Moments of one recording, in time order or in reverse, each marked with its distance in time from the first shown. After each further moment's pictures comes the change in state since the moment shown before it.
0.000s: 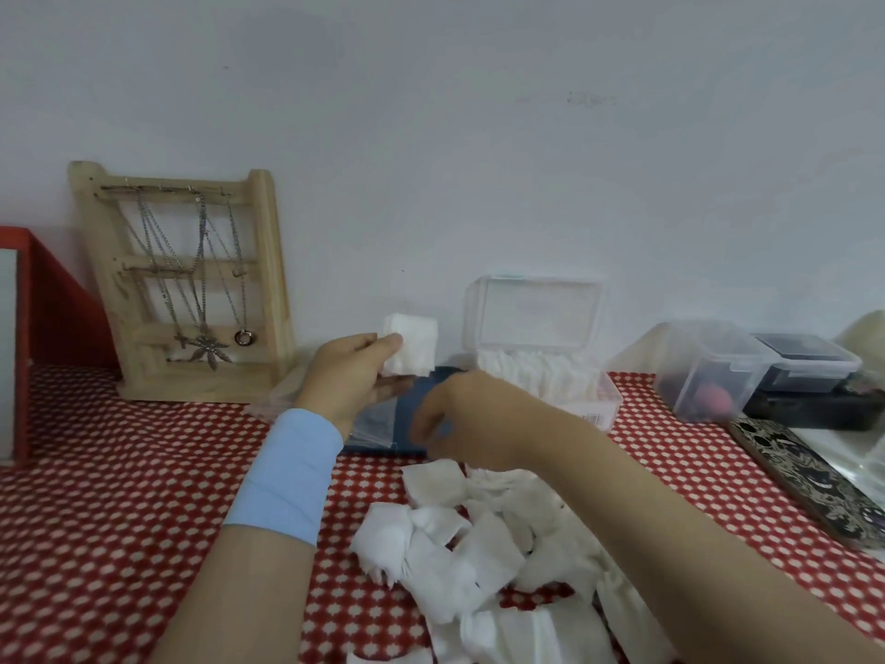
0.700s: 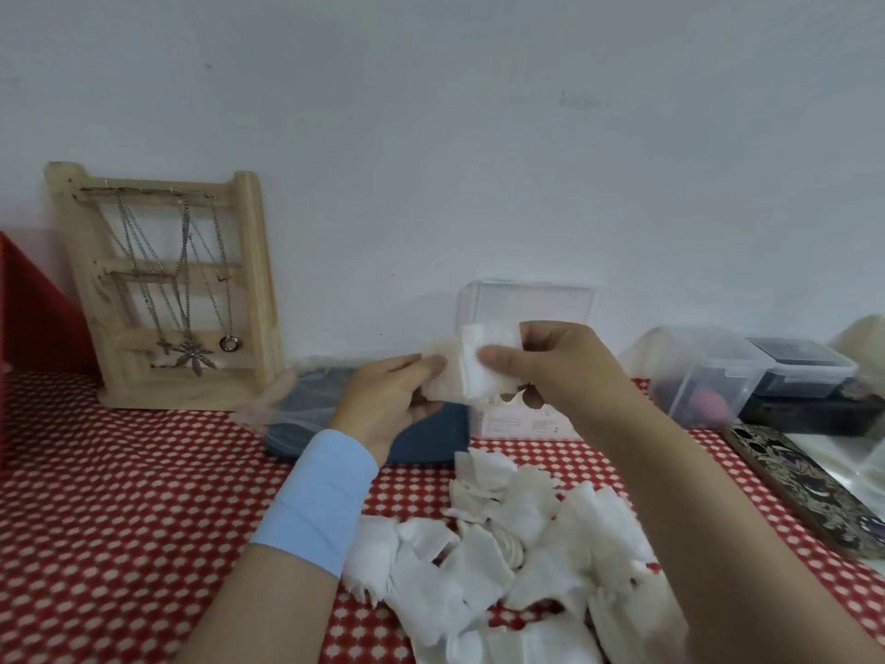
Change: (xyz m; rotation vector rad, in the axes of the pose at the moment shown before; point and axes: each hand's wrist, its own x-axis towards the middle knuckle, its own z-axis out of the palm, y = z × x) left_hand -0.006 -0.019 0.036 -0.103 -0.130 -0.058; right_hand -0.035 0.039 -0.035 0.929 0.516 0.289
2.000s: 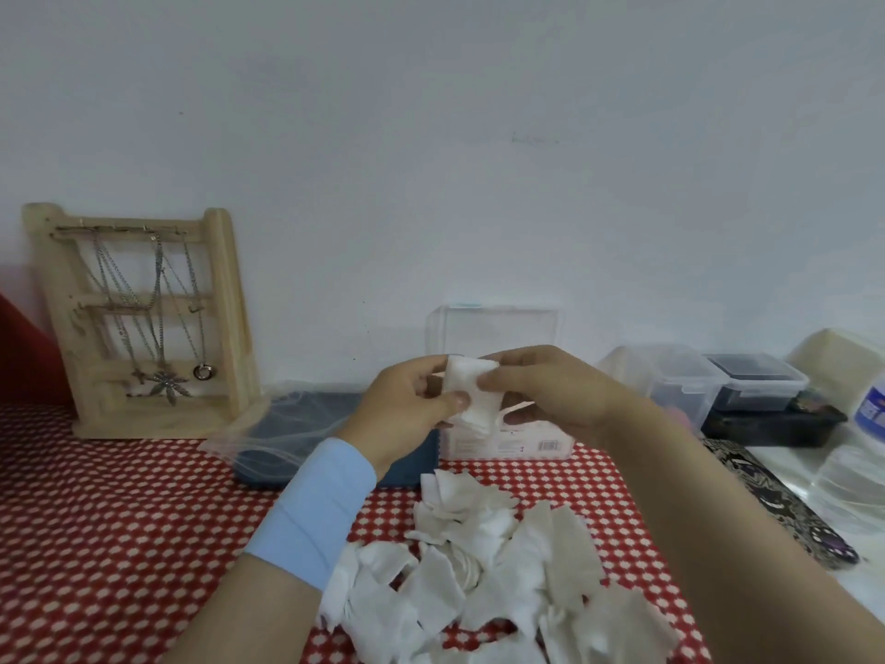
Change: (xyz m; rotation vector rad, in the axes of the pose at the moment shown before) left_hand -0.009 0.012 0.045 0.494 -0.203 0.205; right_hand 0.017 0.009 -0.046 -0.084 -0.236 0.114
